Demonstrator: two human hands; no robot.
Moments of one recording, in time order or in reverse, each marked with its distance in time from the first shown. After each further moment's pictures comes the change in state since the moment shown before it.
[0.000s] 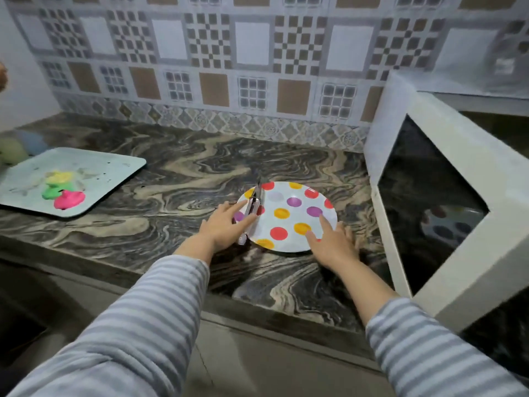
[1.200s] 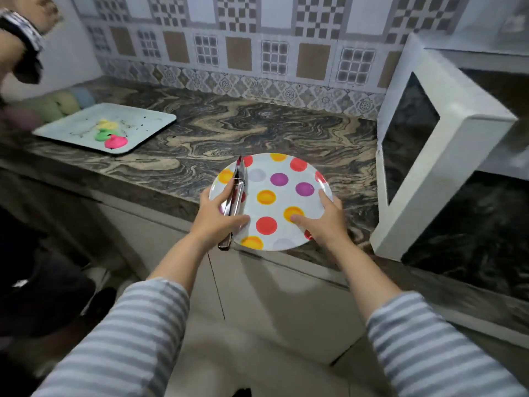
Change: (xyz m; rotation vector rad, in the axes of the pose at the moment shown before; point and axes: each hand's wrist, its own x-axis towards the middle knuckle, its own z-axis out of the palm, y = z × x) left_hand -0.176 0.000 0.026 -0.487 0.252 -0.093; right_hand -0.115 0.020 0.024 0.733 0.085 -0.273
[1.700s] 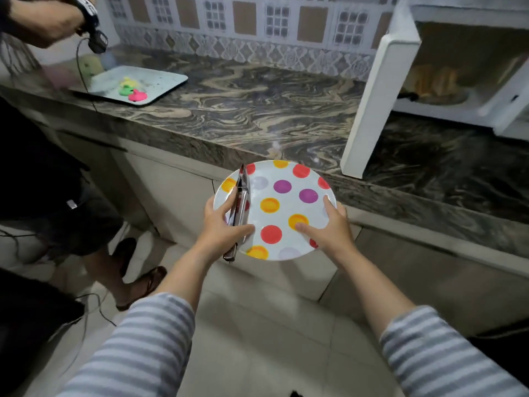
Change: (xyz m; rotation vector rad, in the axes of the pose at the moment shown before) left_hand -0.224 -0.015 0.038 -0.064 0.011 -0.103; right_hand -0.197 0.062 -0.055 -0.003 -0.115 0.031
